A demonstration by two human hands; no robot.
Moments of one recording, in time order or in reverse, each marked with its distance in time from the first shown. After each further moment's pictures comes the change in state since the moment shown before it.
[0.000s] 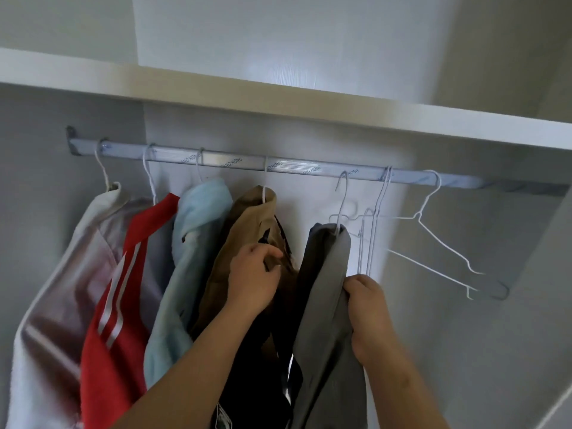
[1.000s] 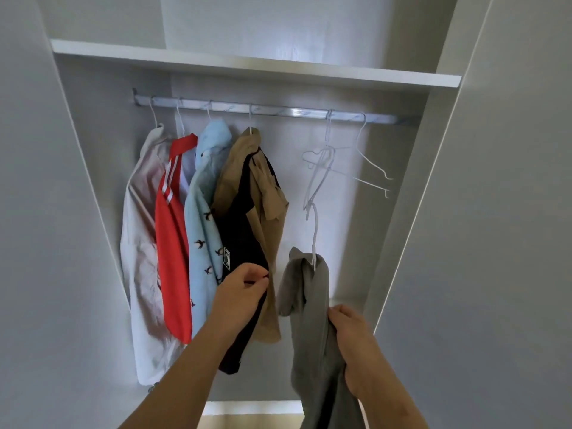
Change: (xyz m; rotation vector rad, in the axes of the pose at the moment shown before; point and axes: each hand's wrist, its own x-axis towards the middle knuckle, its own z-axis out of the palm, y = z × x) left_hand -0.378 0.089 -0.028 -0.200 -0.079 -0.246; right_hand -0.309 0.102 -0.210 -0.091 -0.208 0.258
